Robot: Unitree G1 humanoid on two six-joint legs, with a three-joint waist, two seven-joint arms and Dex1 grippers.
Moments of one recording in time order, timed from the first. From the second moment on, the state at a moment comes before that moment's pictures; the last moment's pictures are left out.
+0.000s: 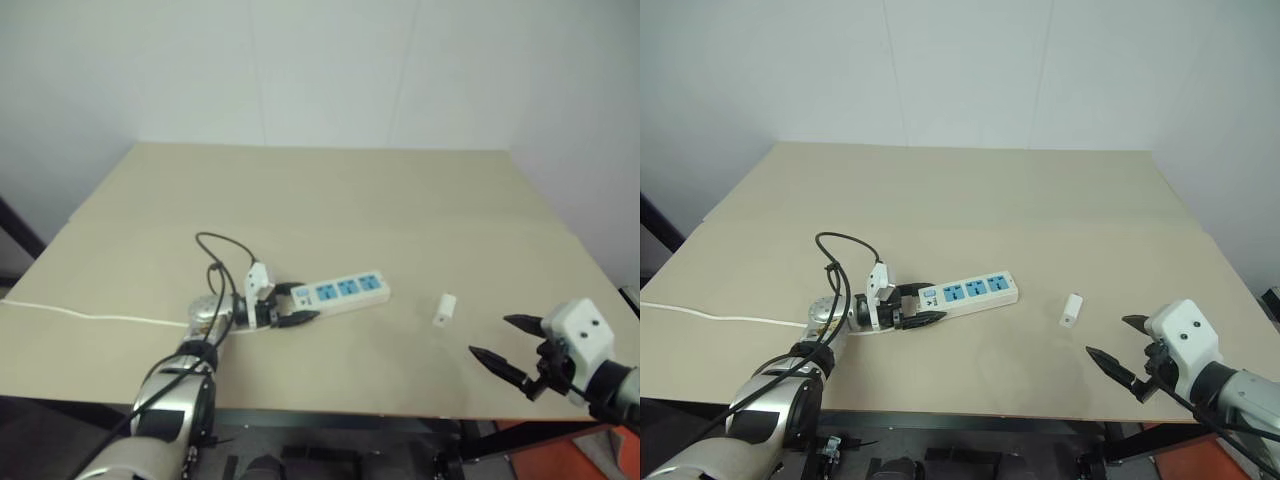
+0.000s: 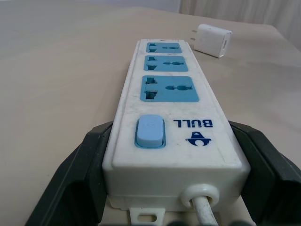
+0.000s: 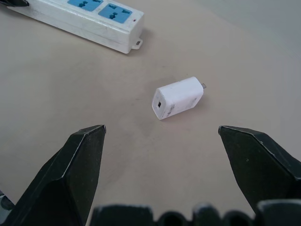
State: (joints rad) left arm -0.84 0.27 0.09 1.25 -0.11 -0.48 -1.37; right arm 0.31 -0.81 -0.52 -0.63 0.45 0.60 0.75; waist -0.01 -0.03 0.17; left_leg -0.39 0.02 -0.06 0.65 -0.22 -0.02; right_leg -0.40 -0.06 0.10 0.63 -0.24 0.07
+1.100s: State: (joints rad) left arm -0.80 0.31 0.04 1.18 -0.09 -0.56 -1.45; right arm -1.02 -0.90 0.52 0.63 -0.15 -0.85 1.55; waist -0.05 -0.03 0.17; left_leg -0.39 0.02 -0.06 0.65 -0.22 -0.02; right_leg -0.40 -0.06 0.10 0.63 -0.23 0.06
